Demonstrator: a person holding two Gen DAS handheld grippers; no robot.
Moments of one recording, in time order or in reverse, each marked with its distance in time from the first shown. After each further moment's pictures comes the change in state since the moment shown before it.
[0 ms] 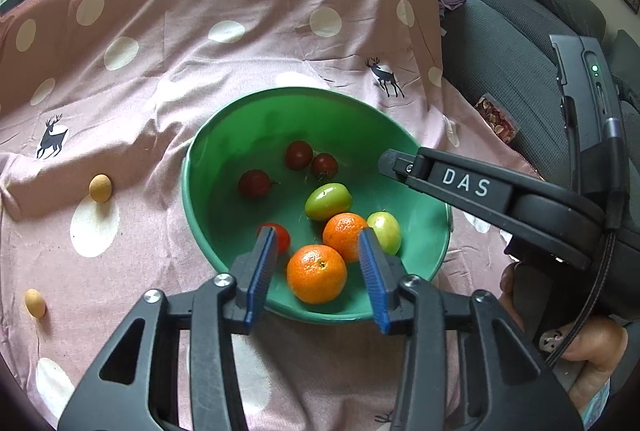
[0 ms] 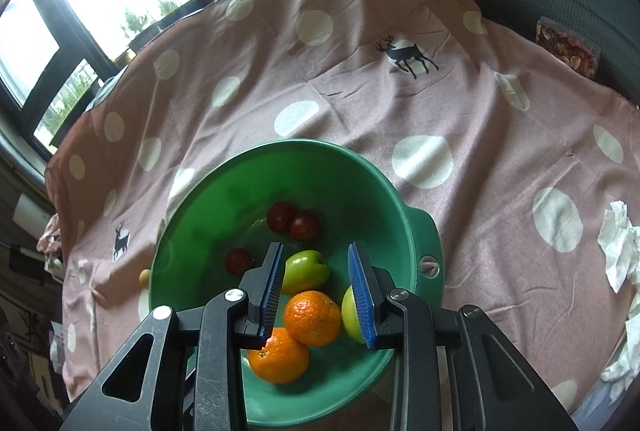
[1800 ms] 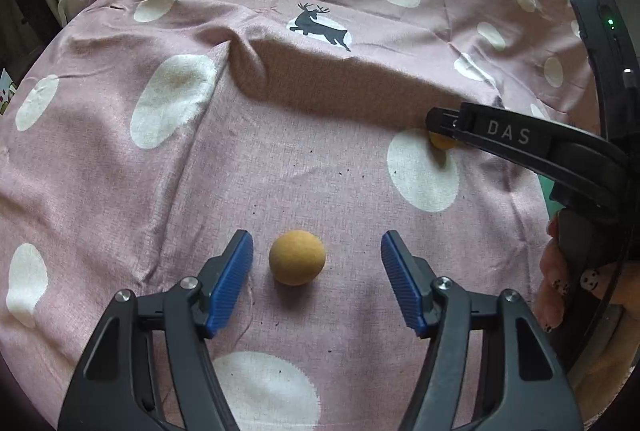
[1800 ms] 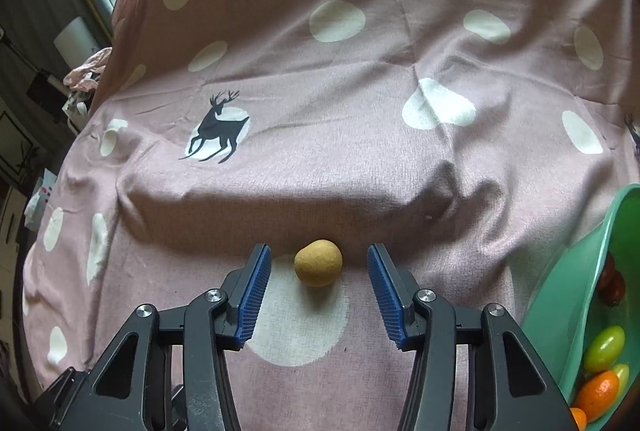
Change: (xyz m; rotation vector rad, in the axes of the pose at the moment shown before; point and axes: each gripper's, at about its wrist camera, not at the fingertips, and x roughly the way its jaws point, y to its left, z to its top) left arm -0.033 0.229 -0.059 -0.432 0.066 0.349; right arm 0.130 0.225 -0.058 -0.520 0.219 0.132
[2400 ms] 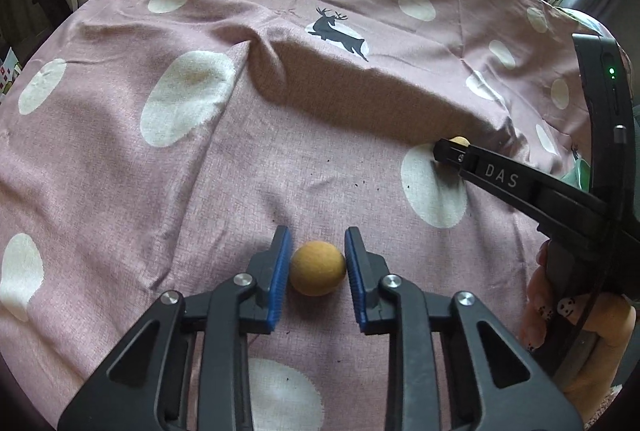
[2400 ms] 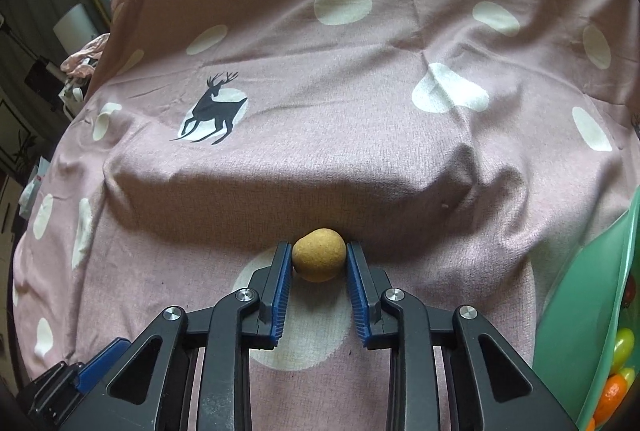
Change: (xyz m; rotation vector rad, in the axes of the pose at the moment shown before) left arm -0.002 0.008 0.001 -0.065 -0.016 -0.009; right arm 0.011 0.003 -0.004 -0.018 0.006 -0.016
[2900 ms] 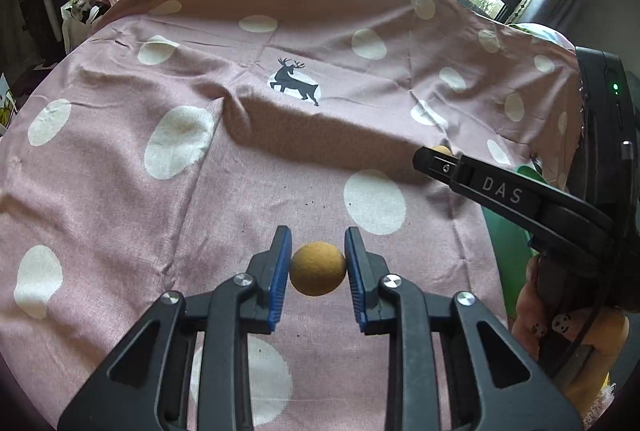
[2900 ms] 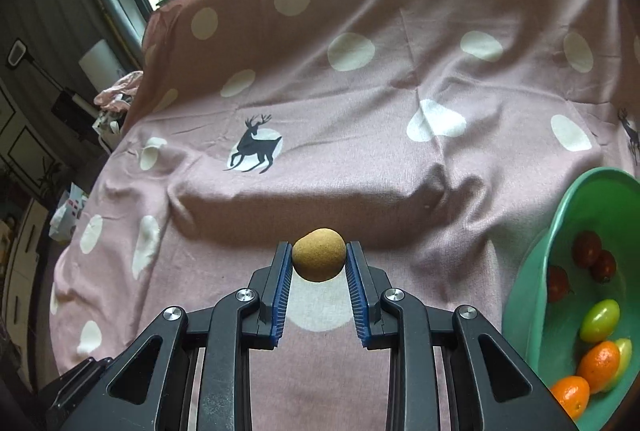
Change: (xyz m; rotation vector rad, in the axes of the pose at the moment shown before) left arm -0.057 -0.018 -0.010 0.056 -0.144 -0.092; right arm -0.071 -0.001 -0.014 0.047 -0.132 0.095
